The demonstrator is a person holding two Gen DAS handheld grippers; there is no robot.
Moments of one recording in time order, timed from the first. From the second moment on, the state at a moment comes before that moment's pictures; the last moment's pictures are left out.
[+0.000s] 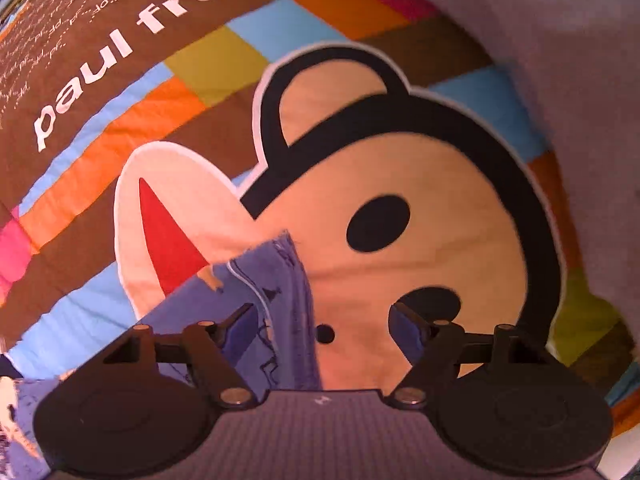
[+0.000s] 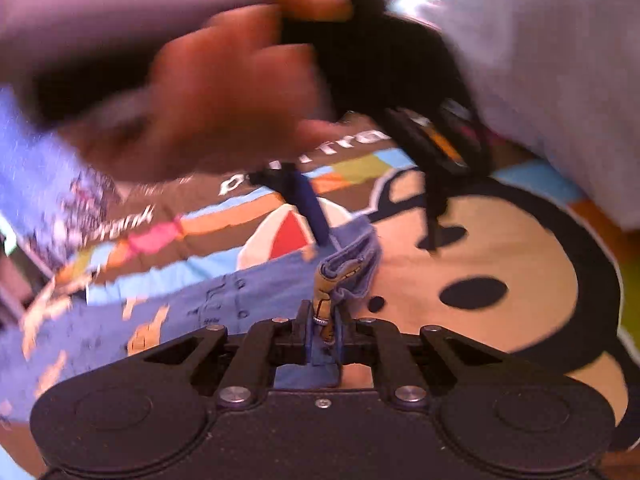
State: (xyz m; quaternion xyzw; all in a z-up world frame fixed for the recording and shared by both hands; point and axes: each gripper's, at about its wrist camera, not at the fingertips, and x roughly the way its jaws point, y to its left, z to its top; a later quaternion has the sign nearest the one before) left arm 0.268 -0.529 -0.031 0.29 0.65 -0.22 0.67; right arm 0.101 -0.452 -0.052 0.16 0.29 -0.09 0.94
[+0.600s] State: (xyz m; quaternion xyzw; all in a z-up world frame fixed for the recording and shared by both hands) left arm 0.267 -0.491 -0.014 0.30 0.63 -0.20 0.69; right arm 0.091 -0.430 -0.038 0.08 0.28 -0.06 0.96
